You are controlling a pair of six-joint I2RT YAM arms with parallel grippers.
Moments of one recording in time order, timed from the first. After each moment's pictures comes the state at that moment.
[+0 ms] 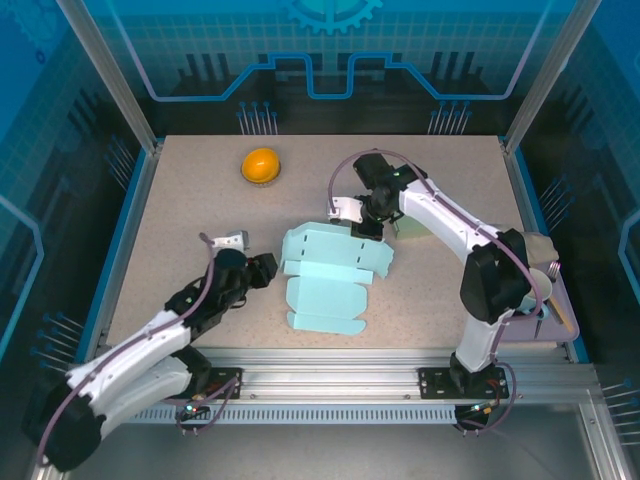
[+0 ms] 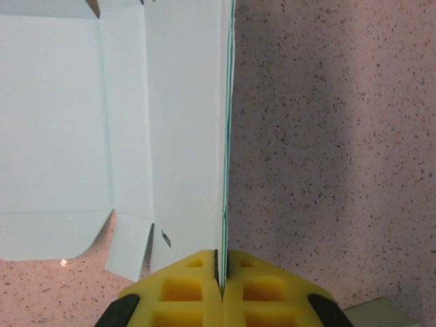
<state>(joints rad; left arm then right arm) -0.57 0.79 0.43 -0.14 -0.17 -0.72 0.51 1.82 1.59 -1.03 -0.23 -0.94</state>
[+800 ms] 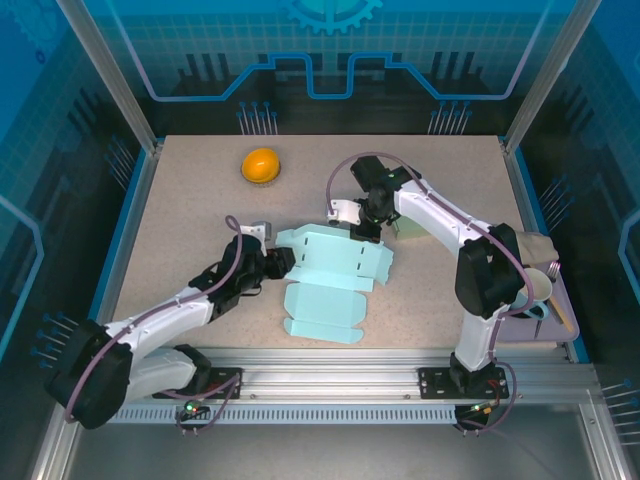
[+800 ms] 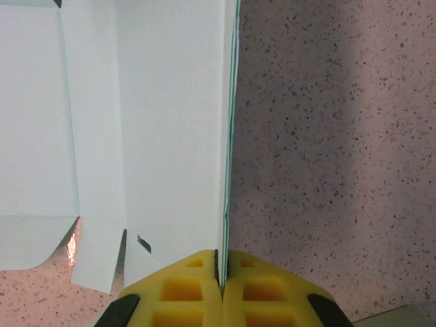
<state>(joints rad) -0.51 1.15 0.49 0.08 0.00 -0.66 0.51 1.86 1.58 -1.01 -0.23 -0.92</state>
